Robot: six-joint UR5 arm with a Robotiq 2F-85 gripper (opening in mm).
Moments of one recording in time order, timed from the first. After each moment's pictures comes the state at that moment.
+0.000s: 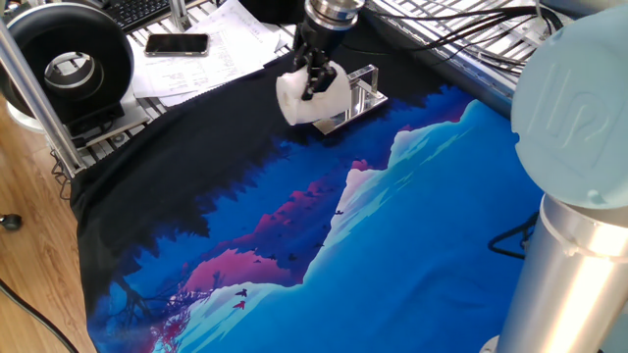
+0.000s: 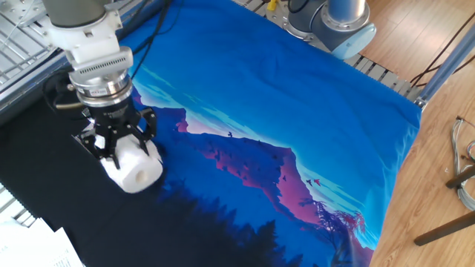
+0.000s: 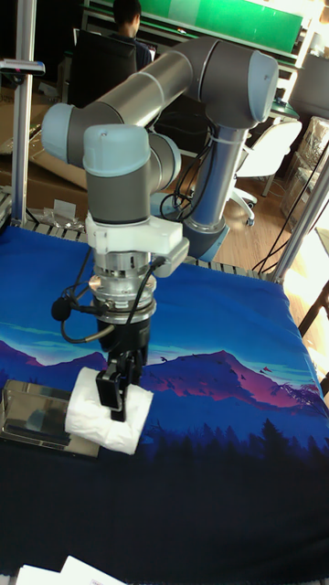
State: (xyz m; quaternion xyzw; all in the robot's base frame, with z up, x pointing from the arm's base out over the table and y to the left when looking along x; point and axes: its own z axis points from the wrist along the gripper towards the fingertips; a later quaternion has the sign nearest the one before) arm 0.660 -0.011 0.105 -0.56 0.81 0.05 0.15
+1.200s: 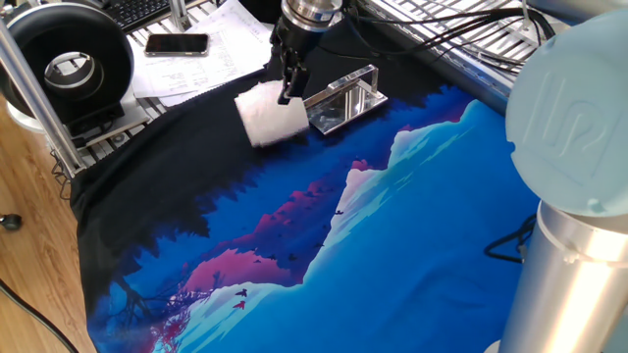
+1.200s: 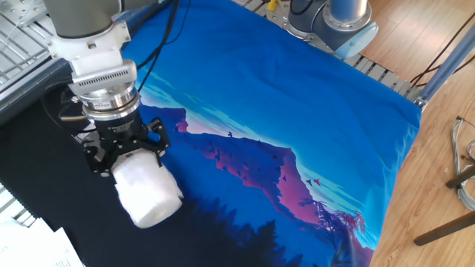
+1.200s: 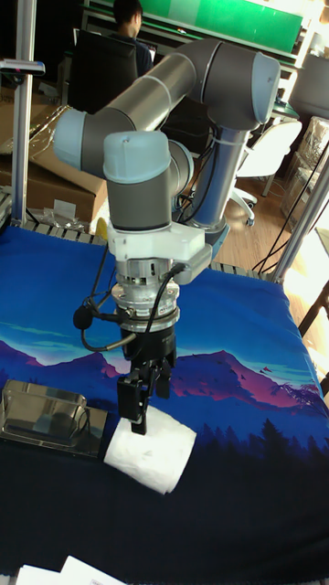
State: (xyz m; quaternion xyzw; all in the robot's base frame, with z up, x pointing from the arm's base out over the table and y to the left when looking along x) arm 0.673 0.015 0.108 -0.53 0.83 0.06 0.16
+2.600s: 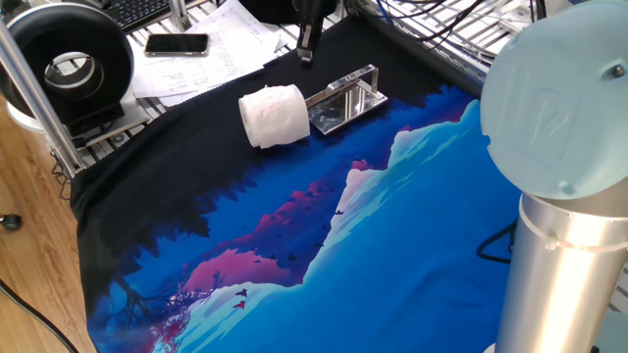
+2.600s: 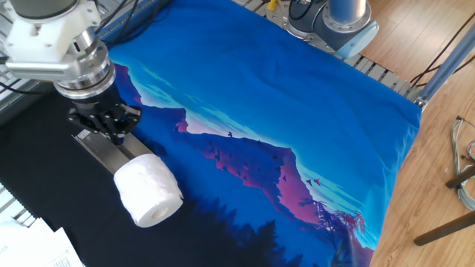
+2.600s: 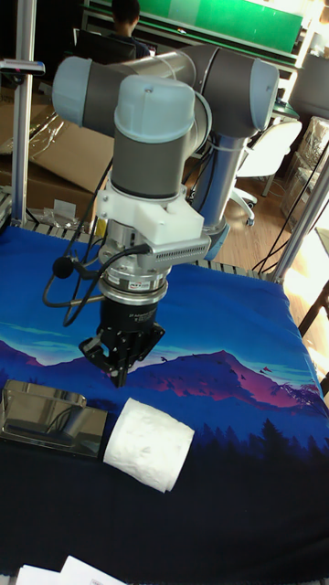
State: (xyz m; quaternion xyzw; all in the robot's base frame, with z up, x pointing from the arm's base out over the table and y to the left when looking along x) arm 0.658 -0.046 0.152 -0.30 0.95 0.03 0.04
